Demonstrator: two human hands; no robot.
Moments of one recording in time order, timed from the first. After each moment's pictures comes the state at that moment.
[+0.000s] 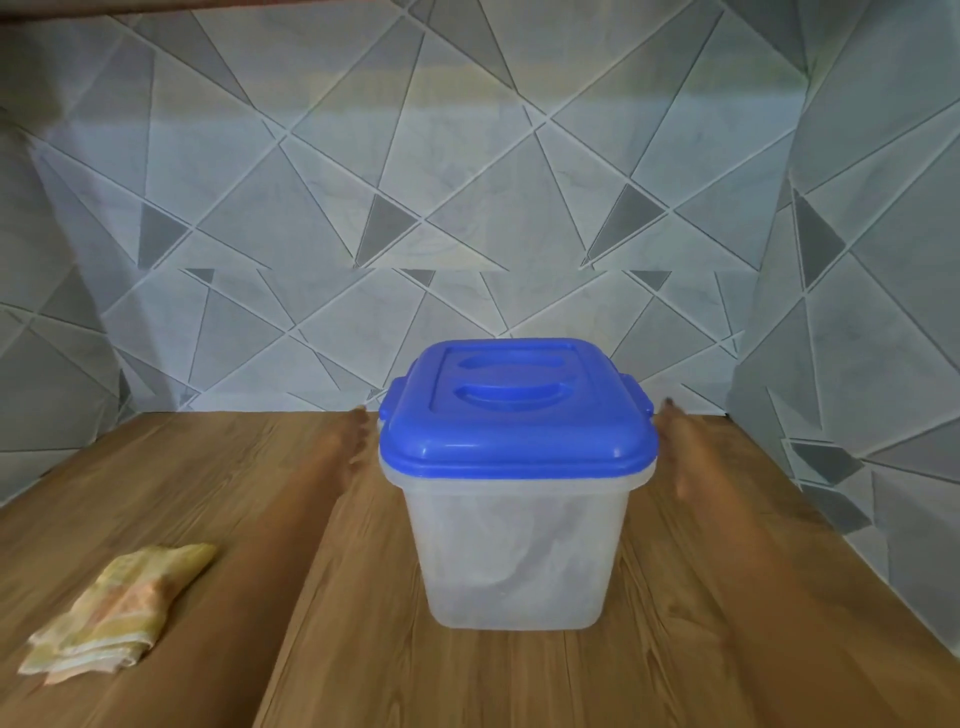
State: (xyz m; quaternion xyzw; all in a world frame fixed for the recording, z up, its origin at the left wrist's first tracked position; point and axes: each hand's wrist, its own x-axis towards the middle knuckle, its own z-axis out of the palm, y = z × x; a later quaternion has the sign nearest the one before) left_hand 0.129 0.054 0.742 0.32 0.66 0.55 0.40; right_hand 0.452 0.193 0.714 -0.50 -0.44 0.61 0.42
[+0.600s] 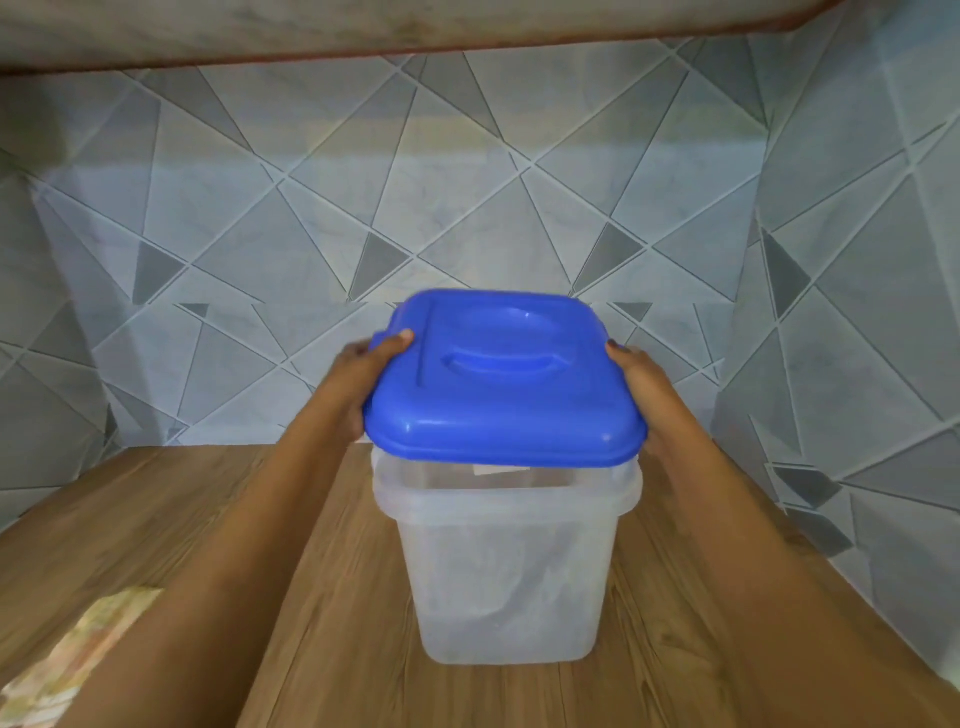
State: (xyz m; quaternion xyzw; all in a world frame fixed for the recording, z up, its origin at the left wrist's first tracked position) left_hand 0.145 0.073 0.829 0.41 0.52 0.64 0.39; right_hand 0.421 0.179 0.804 -0.43 -0.56 0.52 0.48
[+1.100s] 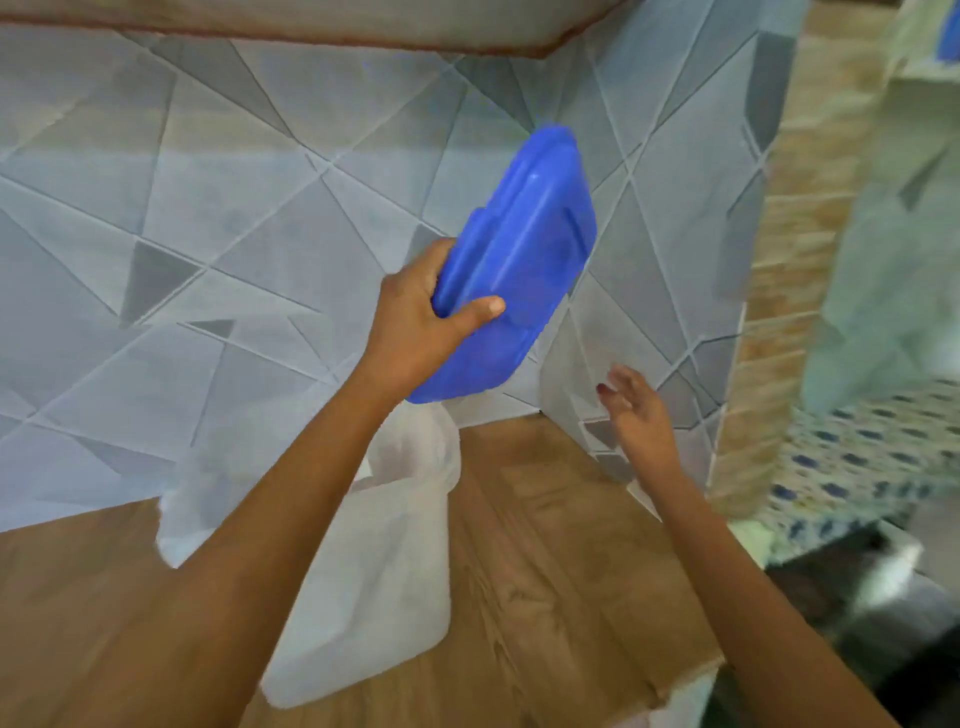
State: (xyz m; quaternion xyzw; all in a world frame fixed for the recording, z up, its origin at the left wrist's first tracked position) left_hand 0.361 0.076 0.880 0.74 0.32 0.58 0.05; right_hand 0.582 0.117 0.756 -0.54 -0.48 0.27 0.64
